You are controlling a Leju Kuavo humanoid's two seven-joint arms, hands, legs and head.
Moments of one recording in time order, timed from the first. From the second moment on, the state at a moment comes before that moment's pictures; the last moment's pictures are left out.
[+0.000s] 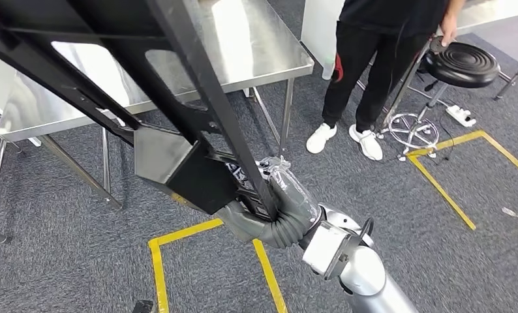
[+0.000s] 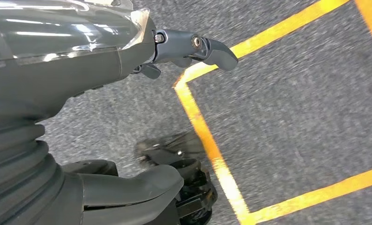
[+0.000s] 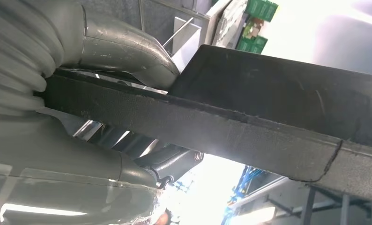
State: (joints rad) left arm -0.05 0.00 -0.38 -0.21 0.09 0.29 -0.35; right arm -0.27 -0.10 0.60 -1.65 0.02 0.19 -0.23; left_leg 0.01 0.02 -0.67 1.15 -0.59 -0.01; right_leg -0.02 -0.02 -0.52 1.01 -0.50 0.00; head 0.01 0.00
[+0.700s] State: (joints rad) left arm -0.05 -0.01 -0.38 -0.21 0.11 0.31 -0.35; right arm -0.27 -0.10 0.60 -1.65 0.02 0.19 -0.23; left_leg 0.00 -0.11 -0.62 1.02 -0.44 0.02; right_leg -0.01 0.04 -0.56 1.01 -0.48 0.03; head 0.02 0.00
